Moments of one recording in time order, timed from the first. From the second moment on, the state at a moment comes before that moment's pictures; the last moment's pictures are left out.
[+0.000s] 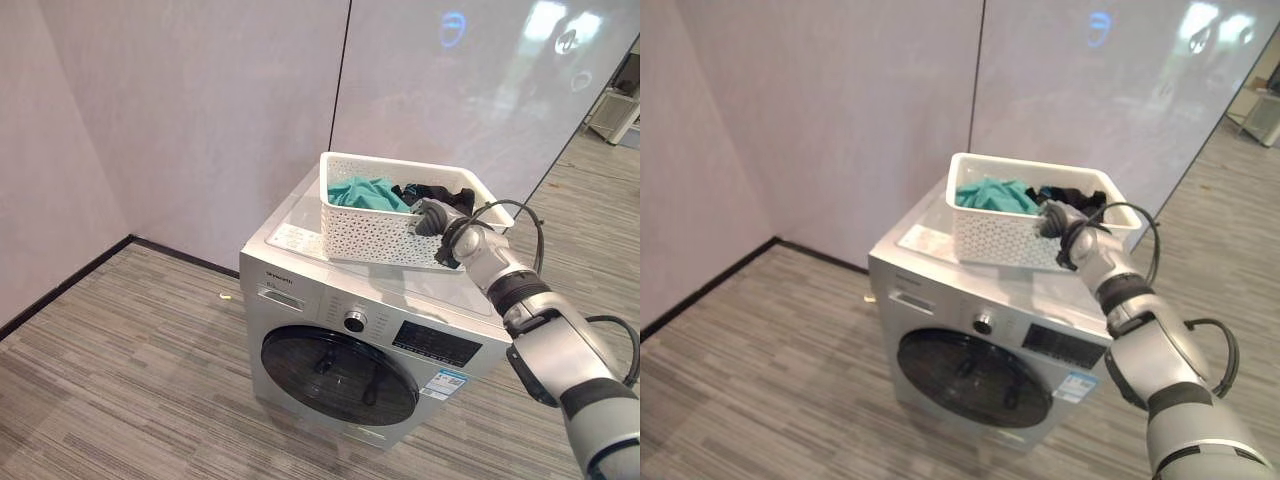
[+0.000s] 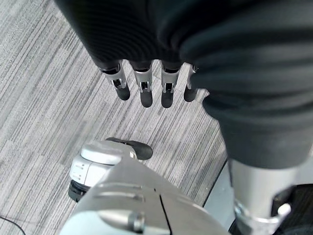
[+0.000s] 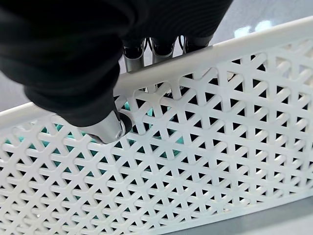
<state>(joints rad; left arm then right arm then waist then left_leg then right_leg) 0.07 0.27 -0.06 1.40 -0.28 -0.02 -0.08 -0.97 -0.50 0.53 1.00 -0.31 0.00 0.10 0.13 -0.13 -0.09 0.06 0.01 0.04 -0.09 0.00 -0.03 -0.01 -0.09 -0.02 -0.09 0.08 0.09</state>
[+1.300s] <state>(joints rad) 0.07 0.27 -0.05 1.39 -0.30 0.00 -0.05 -1.04 -0.28 0.53 0.77 -0.15 0.17 0.11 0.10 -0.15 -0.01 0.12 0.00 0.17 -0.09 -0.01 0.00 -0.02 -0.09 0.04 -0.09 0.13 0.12</state>
